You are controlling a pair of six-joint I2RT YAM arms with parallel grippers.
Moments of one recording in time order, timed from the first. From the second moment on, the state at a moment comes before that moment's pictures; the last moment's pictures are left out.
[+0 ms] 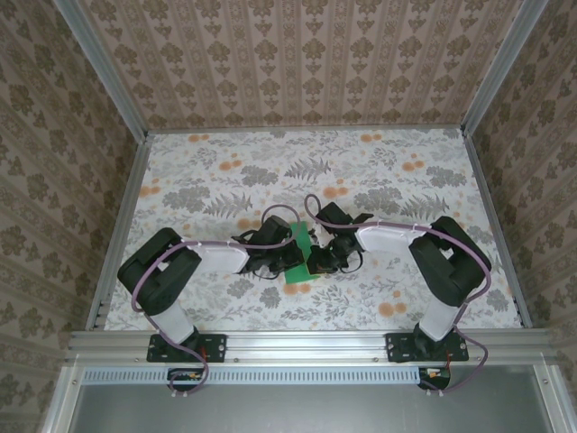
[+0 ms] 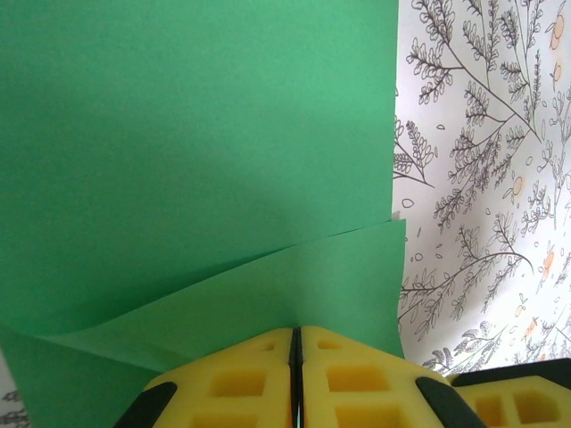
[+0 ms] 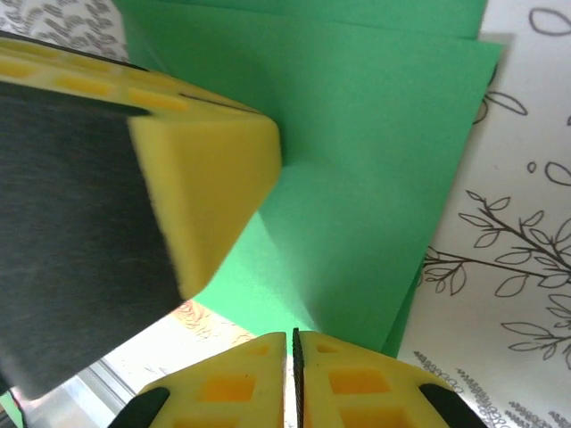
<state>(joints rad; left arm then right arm) -0.84 1.68 0.71 0.06 0.25 -1.05 0.65 1.74 0.93 -0.48 -0.50 0.50</state>
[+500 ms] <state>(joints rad) -0.85 1.68 0.70 0.07 0.25 -1.05 0.63 1.76 0.93 -0.45 -0.51 0.50</state>
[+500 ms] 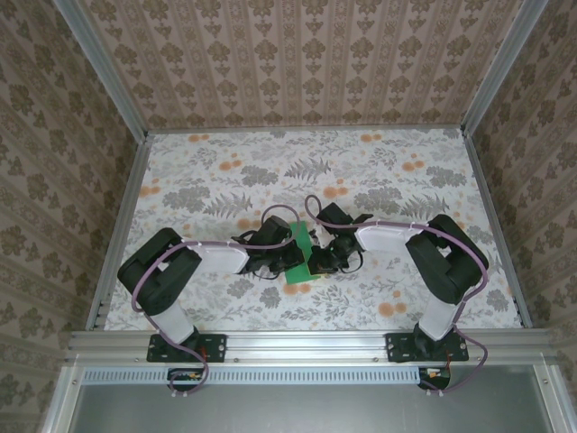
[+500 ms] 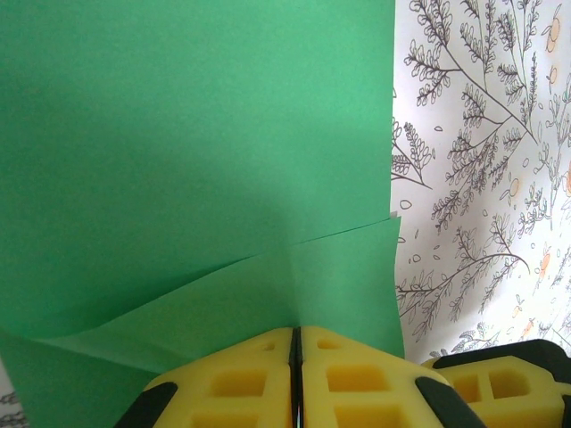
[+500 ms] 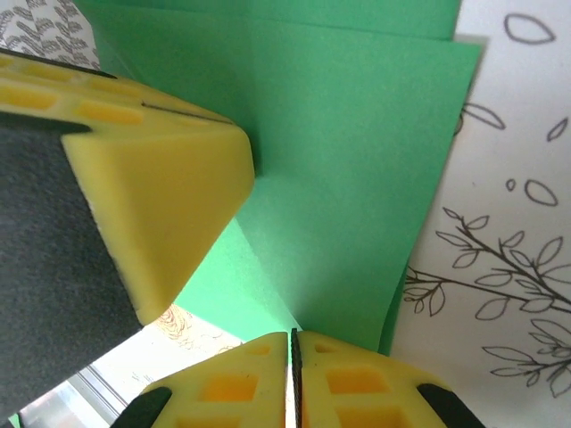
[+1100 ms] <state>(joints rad) -0.82 1.65 0.63 0.16 0.27 -1.02 0.61 1.76 0.84 -0.32 -0.56 0.53</state>
